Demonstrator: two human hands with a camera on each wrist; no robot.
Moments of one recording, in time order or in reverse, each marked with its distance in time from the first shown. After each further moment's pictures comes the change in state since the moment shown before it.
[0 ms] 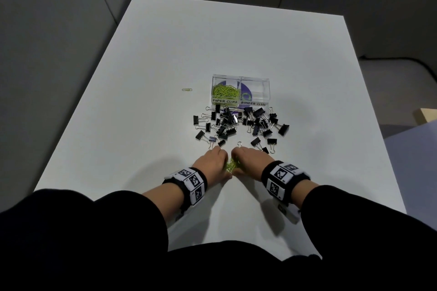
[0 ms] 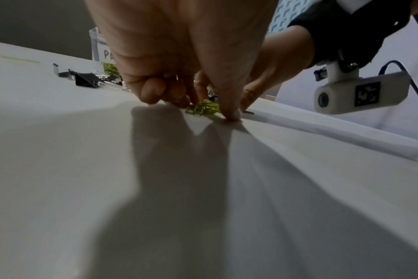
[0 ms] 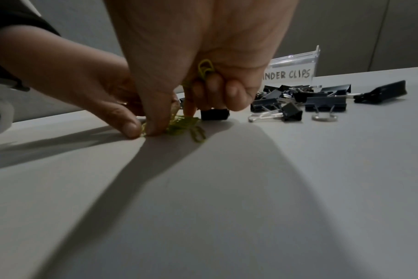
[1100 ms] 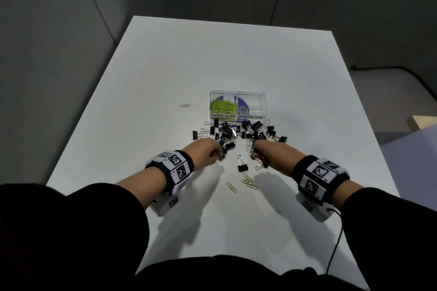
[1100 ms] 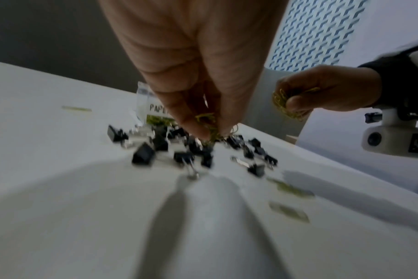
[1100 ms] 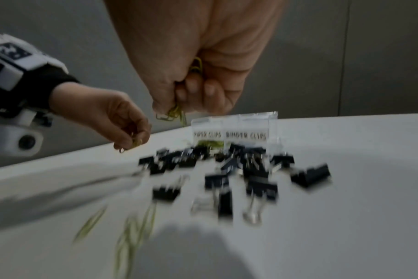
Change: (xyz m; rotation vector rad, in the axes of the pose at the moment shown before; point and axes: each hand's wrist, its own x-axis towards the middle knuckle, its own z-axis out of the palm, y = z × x) left_hand 0.021 -0.019 -0.077 -0.026 -0.048 0.166; right_hand -0.038 0.023 -0.068 0.109 0.093 0.016
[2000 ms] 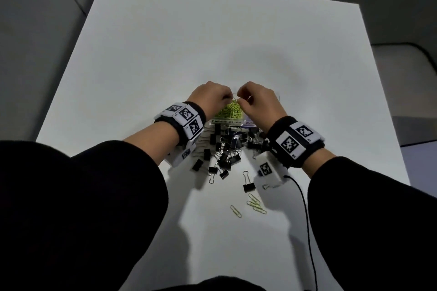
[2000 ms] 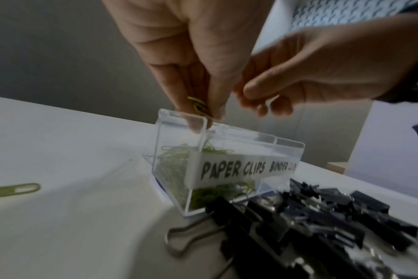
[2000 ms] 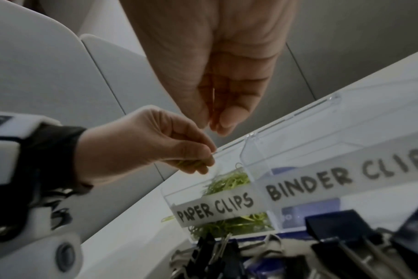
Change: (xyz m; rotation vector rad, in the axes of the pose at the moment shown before) left_hand 0.129 -0.033 -0.077 -0.026 0.259 -0.008; right_hand 0.145 -0.004 -0.055 0.327 0.437 0.116
